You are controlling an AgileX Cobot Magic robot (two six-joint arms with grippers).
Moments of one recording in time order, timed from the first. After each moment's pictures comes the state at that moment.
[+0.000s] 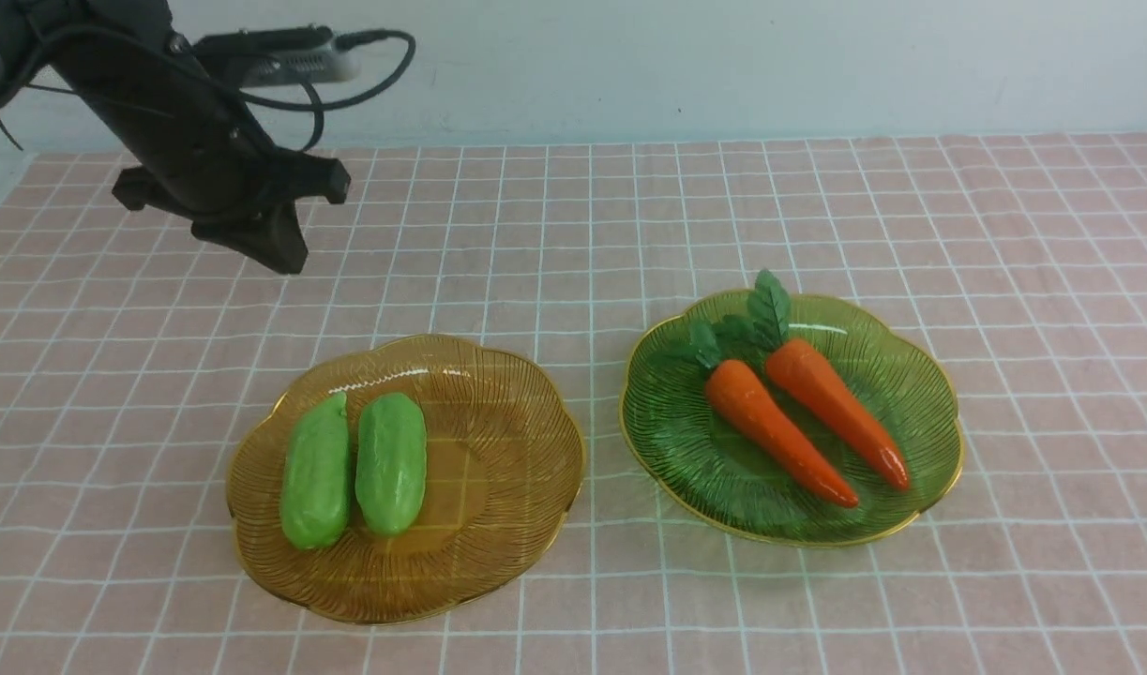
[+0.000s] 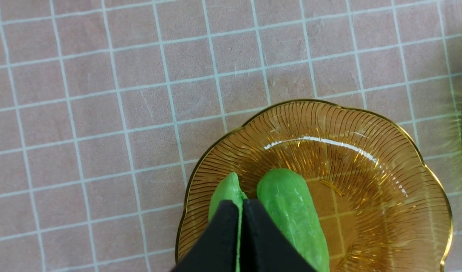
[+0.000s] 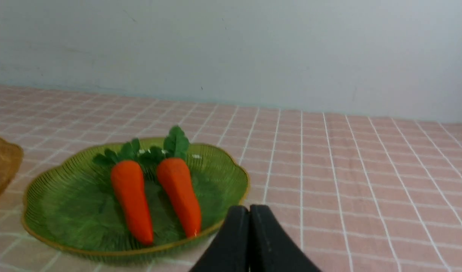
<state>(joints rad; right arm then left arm) 0.13 -0.01 0.01 -0.08 0.27 0.07 -0.05 1.83 -1.87 -0.18 1.25 0.10</state>
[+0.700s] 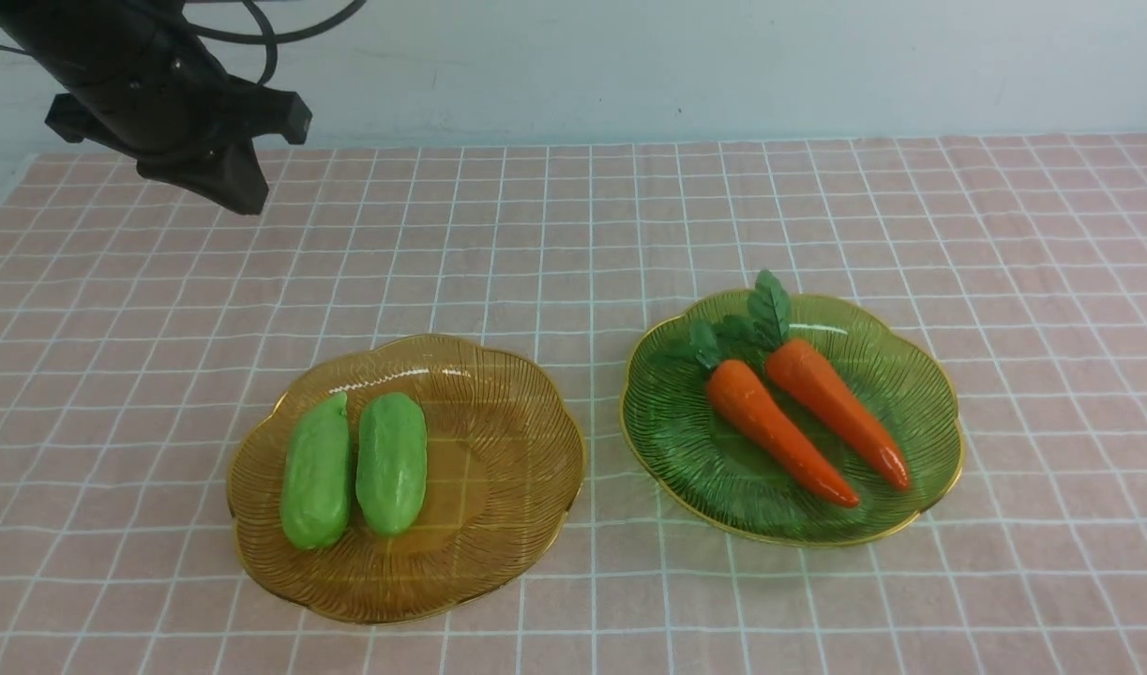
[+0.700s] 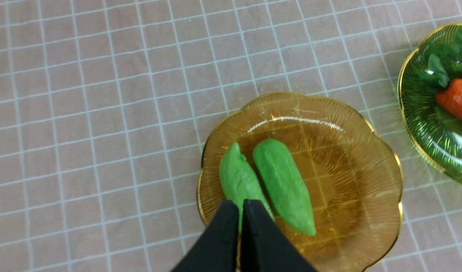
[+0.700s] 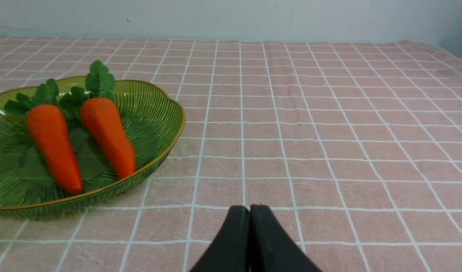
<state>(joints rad) -0.01 -0.01 0.03 -0.06 0.38 0.07 -0.05 1.41 -1.67 -0.17 1.25 0.13</state>
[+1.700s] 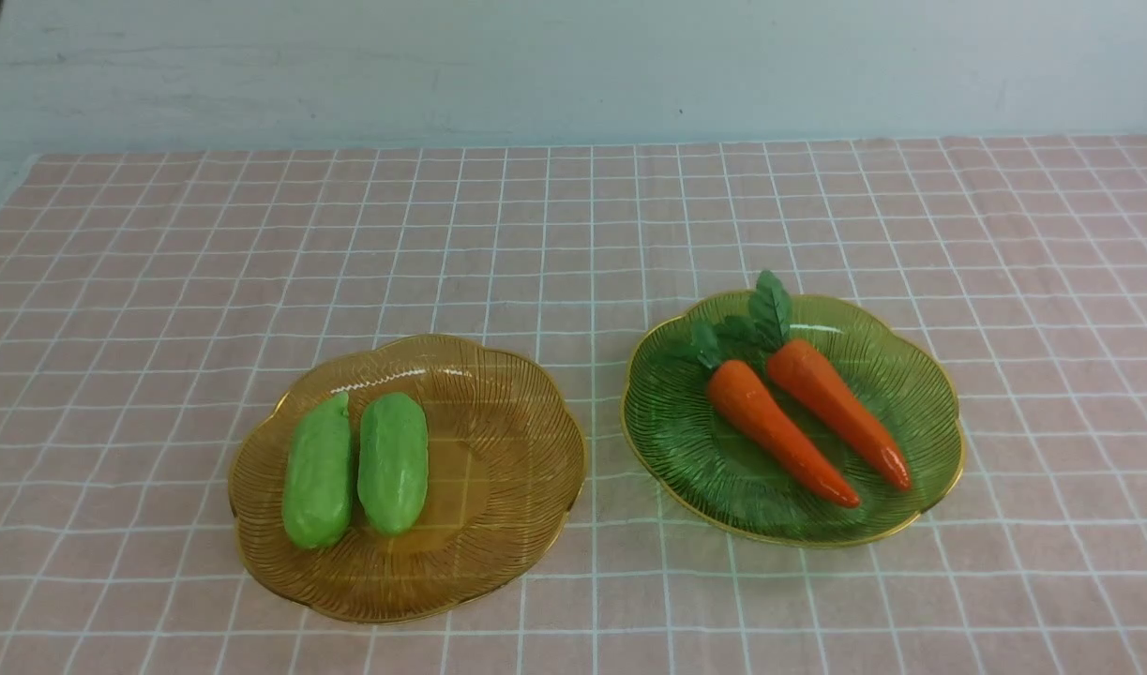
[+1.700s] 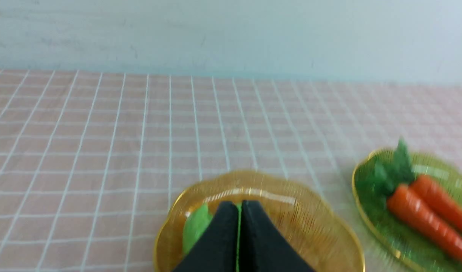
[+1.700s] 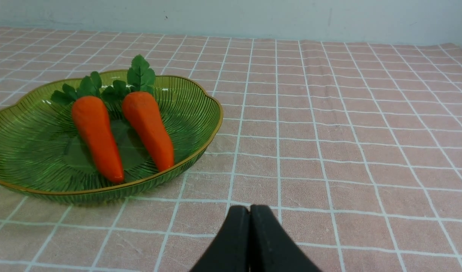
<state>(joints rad) 0.07 -0.01 0.03 -0.06 0.38 0.07 -0.05 0.41 -0.52 -0.37 0.43 0.14</state>
